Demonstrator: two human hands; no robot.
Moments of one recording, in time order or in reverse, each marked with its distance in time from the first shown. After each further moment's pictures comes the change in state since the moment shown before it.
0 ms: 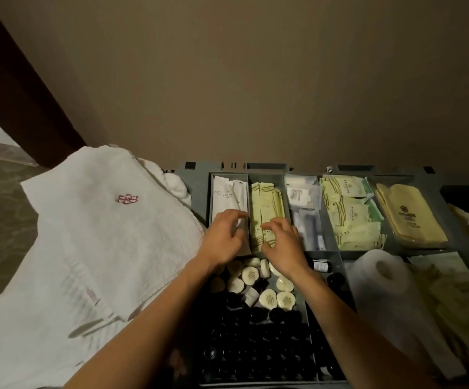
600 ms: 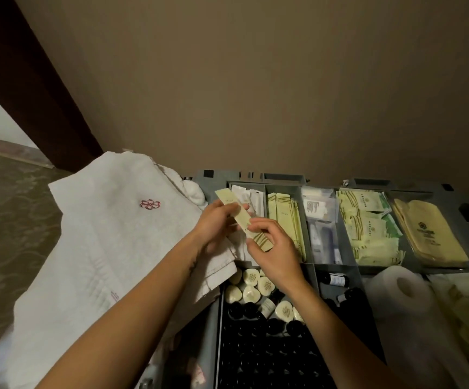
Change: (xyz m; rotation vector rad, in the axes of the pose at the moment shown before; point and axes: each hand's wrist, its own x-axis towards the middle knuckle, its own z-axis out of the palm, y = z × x) left_hand 0.027 0.002 -0.062 -1.035 0.022 -0.535; right_hand -0.013 -0.066 0.018 0.571 0.156 -0.263
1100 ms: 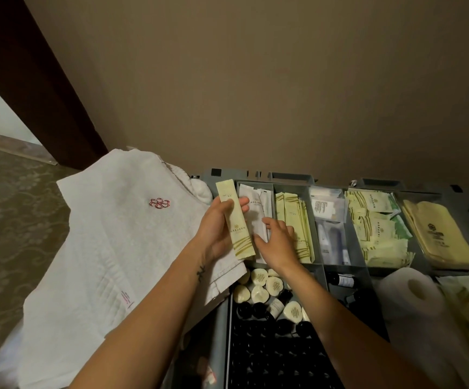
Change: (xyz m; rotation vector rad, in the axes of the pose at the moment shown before) left_hand -0.009 0.000 -0.013 -0.371 -0.012 0.026; right_hand 0.036 0.025 0.022 -0.491 -0.102 0.372
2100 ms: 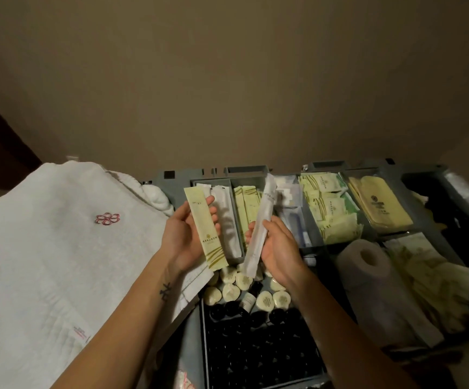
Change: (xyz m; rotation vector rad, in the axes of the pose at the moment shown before) left_hand 0.007 -0.011 -0.003 -0.250 -0.239 -0.283; right_hand -0.042 0.012 -0.054 1.319 0.059 0.246
